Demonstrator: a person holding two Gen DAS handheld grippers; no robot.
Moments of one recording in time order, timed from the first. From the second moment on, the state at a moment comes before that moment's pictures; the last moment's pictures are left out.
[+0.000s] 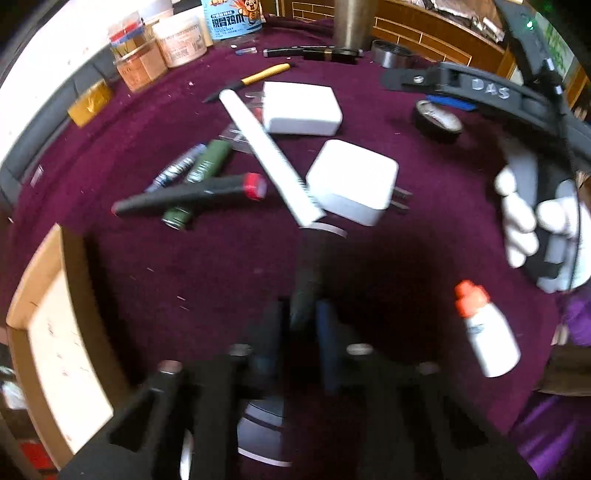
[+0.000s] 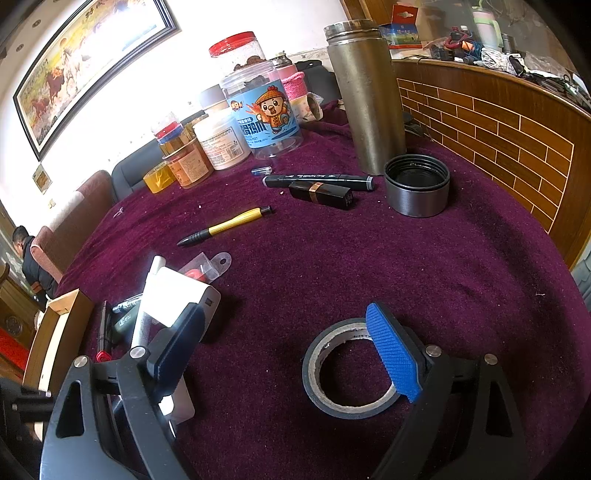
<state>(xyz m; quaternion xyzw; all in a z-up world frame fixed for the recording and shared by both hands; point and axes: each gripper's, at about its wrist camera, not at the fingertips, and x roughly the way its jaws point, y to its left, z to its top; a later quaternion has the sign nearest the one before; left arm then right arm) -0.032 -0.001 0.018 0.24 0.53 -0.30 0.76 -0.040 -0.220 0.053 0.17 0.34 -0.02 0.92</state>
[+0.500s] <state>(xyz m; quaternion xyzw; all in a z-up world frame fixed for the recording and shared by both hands) -0.077 0.031 0.062 0.09 0.45 -0.25 0.85 -0.039 -0.220 0.053 0.17 0.34 -0.02 0.92</state>
